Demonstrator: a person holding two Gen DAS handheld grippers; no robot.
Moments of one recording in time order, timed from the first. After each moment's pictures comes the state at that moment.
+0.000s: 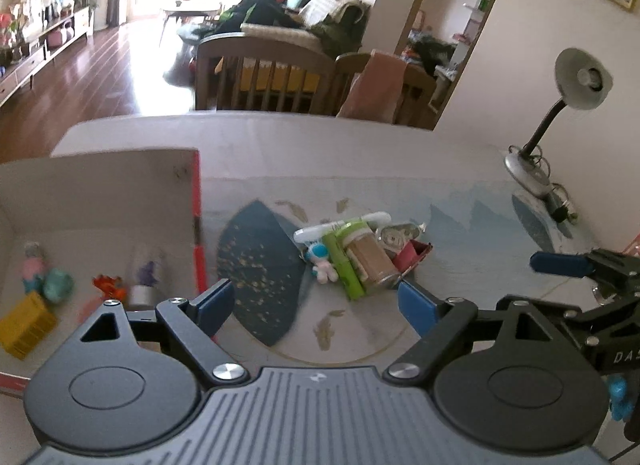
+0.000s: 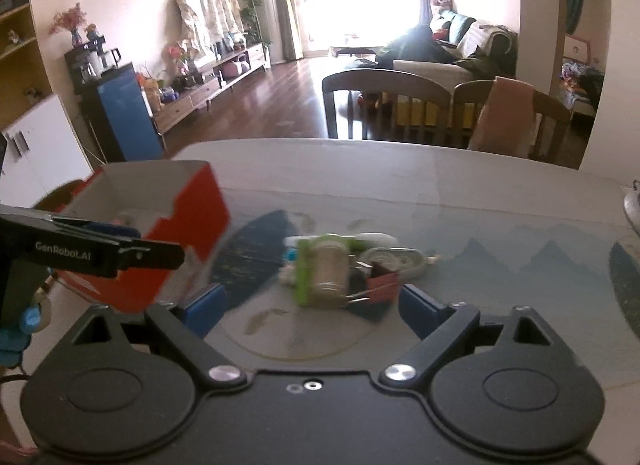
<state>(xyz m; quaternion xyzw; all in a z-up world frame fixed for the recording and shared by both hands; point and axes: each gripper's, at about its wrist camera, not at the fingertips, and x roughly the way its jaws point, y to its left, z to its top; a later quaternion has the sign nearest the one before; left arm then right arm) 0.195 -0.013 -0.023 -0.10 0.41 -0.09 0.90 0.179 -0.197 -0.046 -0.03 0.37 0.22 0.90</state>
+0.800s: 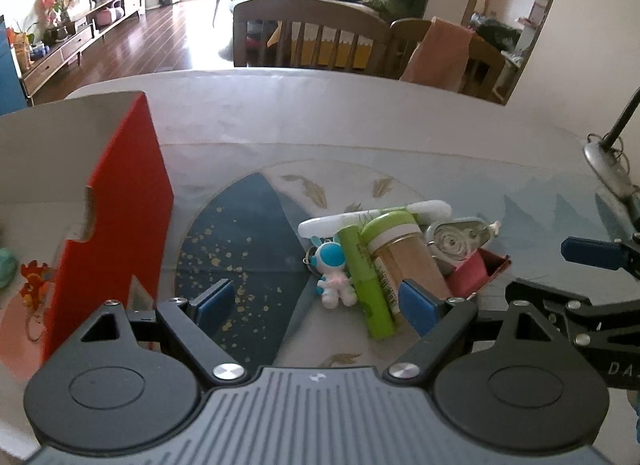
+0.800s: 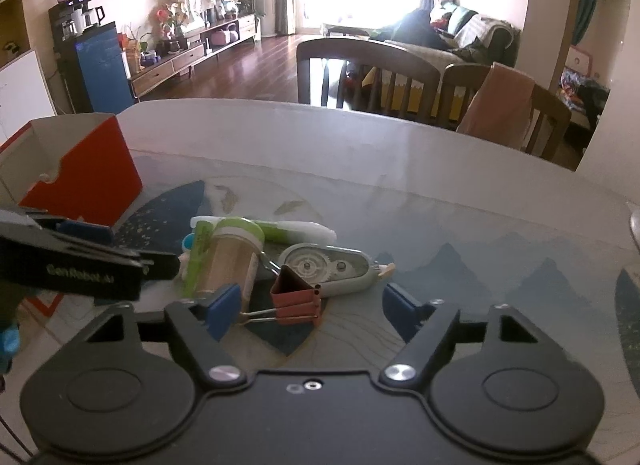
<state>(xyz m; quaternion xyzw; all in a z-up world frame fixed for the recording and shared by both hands) 0.272 -0.072 -0.105 -0.08 0.44 0.01 0.89 0.267 -0.213 -0.119 -0.08 0.39 0.20 0.89</state>
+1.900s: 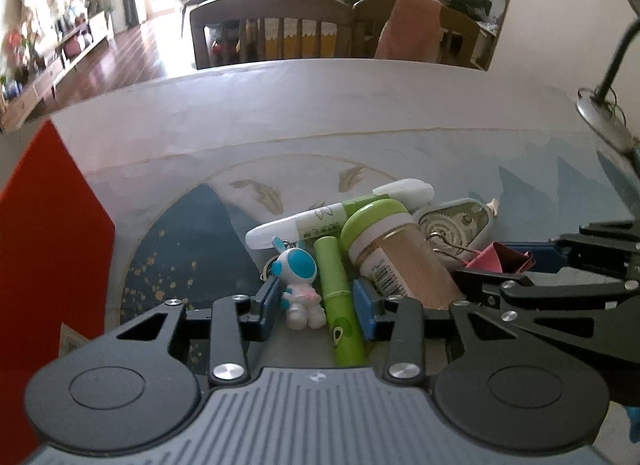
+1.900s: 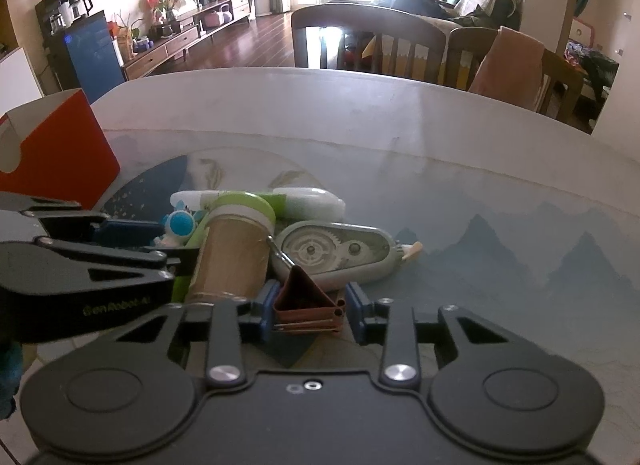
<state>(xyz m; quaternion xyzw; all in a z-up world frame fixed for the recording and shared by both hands) 0.301 -0.109 -0.133 -0.01 0.44 -0.02 0.90 0.292 -0.204 -0.156 -0.07 0.43 0.20 0.88</state>
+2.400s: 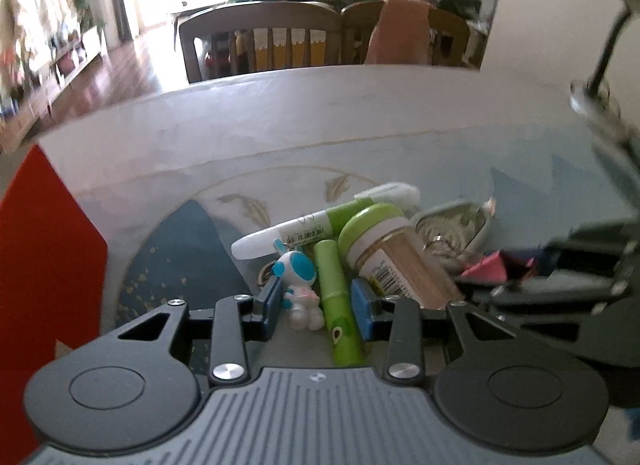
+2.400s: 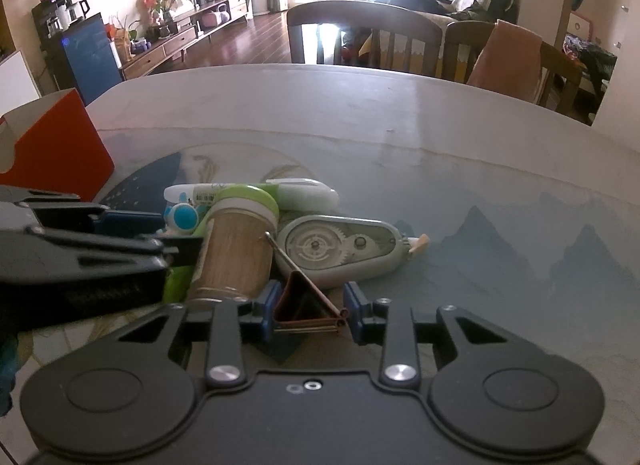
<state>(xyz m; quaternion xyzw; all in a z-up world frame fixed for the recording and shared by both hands) 0.304 -0.108 -0.129 -0.02 0.43 -0.04 0.90 0.292 -0.209 -0.161 -0.06 0.43 0.20 0.88</state>
